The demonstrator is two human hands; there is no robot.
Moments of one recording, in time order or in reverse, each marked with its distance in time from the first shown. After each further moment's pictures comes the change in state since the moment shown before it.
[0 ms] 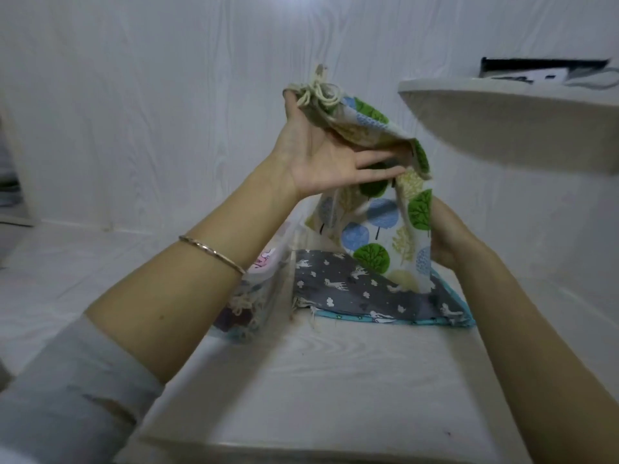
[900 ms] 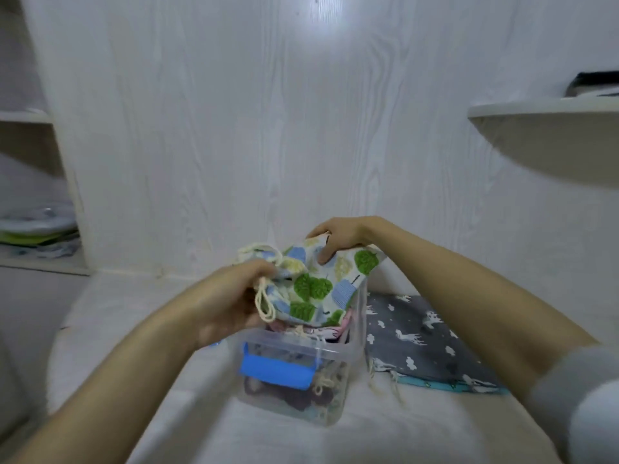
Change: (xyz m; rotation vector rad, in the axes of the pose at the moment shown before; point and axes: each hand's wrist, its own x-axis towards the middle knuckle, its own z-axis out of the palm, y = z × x) left_hand -0.163 0.053 -0.093 0.703 0.891 -0.102; right_hand 0.147 -0.011 0.228 -1.064 -0.669 -0.059
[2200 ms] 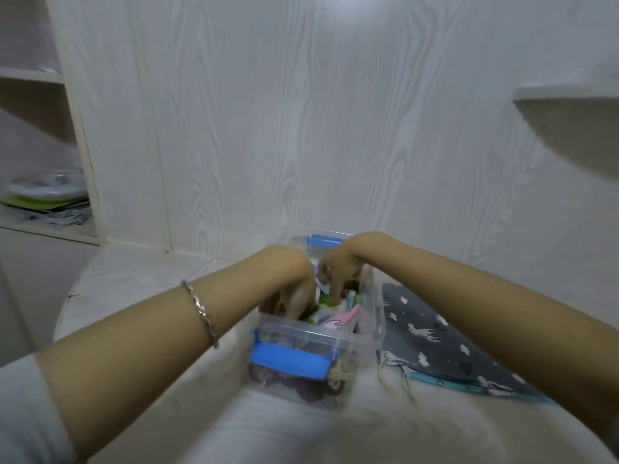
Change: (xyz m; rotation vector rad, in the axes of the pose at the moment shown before) left_hand 0.086 0.002 0.036 1.805 -0.408 -0.535; right_hand 0.009 -0.013 0.067 -0.595 -0.335 0.138
